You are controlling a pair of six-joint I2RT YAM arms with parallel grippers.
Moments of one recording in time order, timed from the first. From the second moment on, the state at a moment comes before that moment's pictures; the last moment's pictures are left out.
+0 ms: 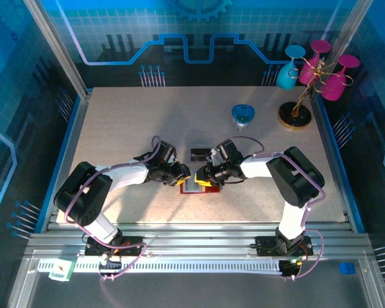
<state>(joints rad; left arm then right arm) -0.52 1.60 0.76 -0.14 0.40 -1.03 0.55 1.83 0.82 0.04 -0.76 0.83</state>
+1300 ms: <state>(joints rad) -0.54 1.66 0.77 -0.07 0.44 -1.06 0.55 1.79 0.80 0.04 -0.76 0.85</state>
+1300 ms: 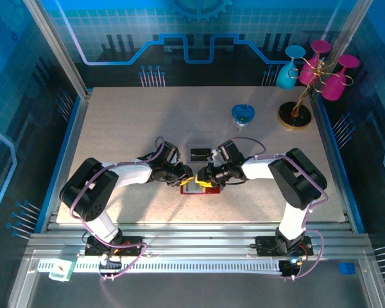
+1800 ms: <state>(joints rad) -0.54 1.68 0.79 -0.08 0.46 -1.06 0.55 1.56 0.81 -0.09 -0.71 0.83</state>
